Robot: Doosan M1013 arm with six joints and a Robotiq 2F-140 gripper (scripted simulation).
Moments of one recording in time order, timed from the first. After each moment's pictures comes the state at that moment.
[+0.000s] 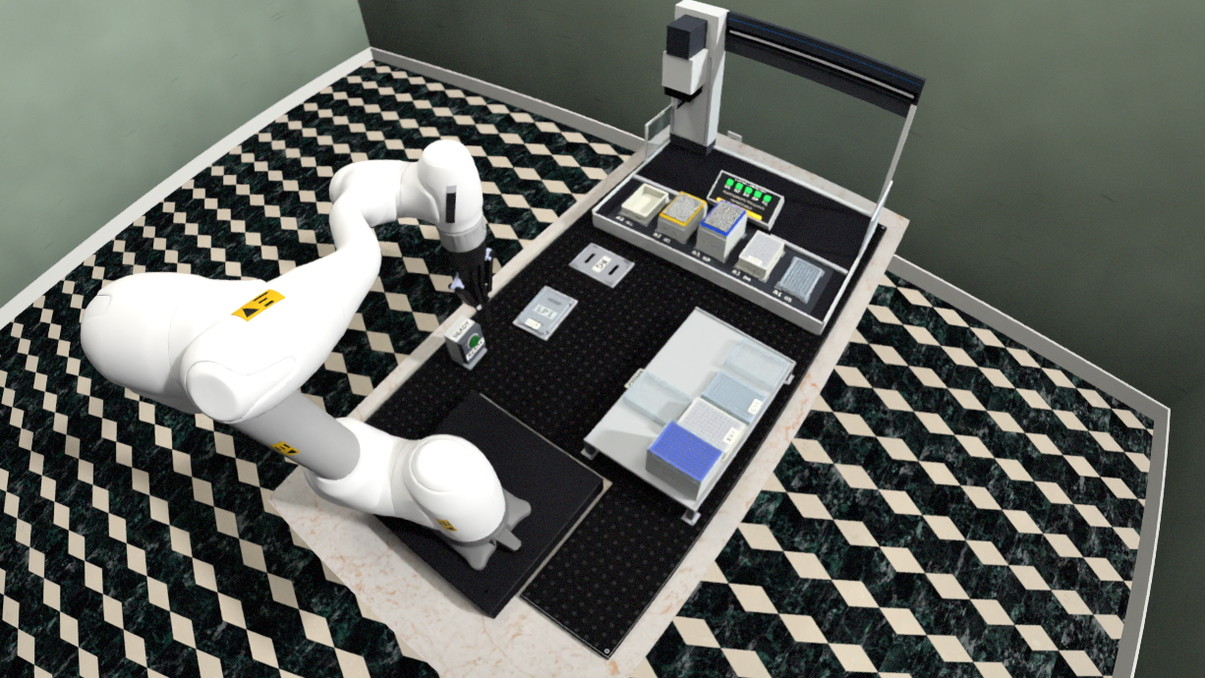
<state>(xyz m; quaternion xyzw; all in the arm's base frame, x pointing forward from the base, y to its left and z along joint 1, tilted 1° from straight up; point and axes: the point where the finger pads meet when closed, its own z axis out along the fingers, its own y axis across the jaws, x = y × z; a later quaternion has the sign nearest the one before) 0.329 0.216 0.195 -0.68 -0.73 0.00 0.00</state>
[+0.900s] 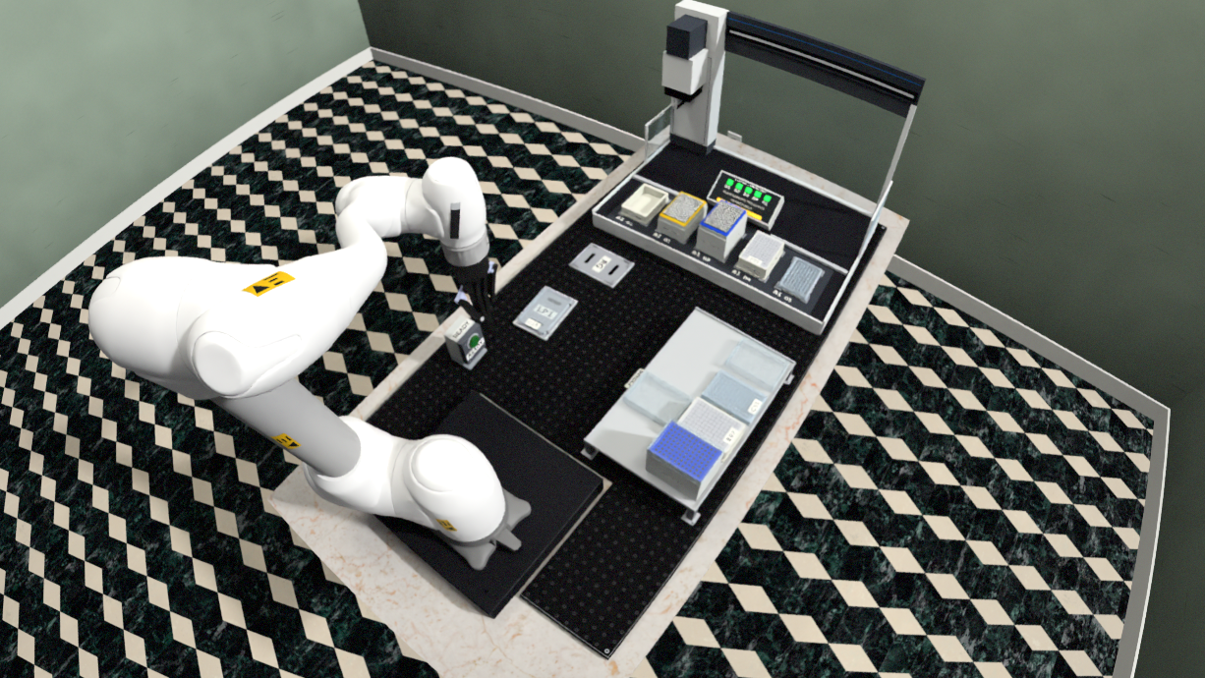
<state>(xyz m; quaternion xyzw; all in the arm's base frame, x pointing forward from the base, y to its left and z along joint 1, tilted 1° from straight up) 0.329 0.216 0.157 -0.68 -0.73 0.00 0.00</state>
